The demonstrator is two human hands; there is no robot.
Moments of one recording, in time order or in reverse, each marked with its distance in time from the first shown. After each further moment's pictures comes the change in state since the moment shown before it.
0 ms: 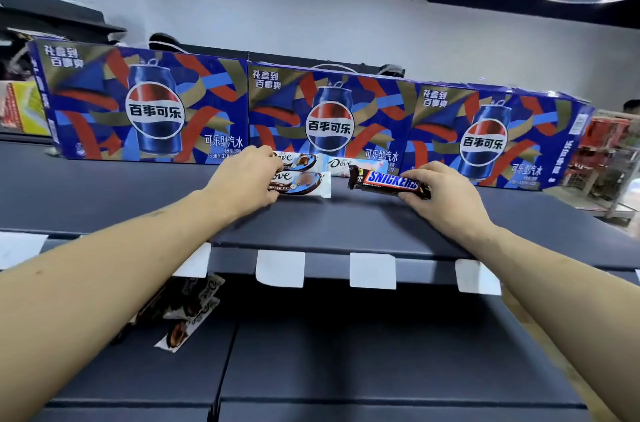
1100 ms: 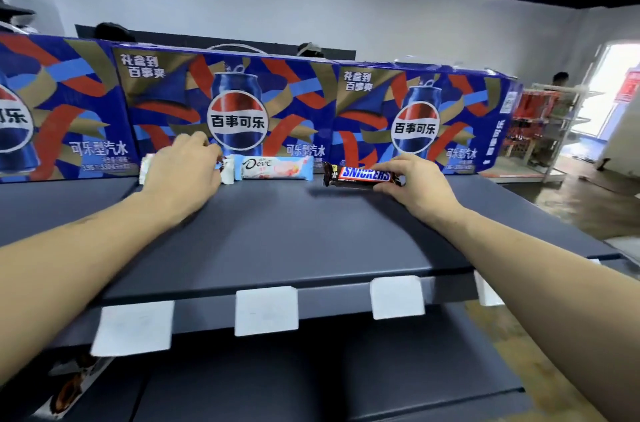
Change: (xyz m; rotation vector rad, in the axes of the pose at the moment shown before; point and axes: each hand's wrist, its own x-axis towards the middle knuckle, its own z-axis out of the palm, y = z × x) left_hand 0.087 0.041 0.051 0.071 0.123 -0.100; right_hand 0.027 0.113 -0.001 0.056 -0.065 0.071
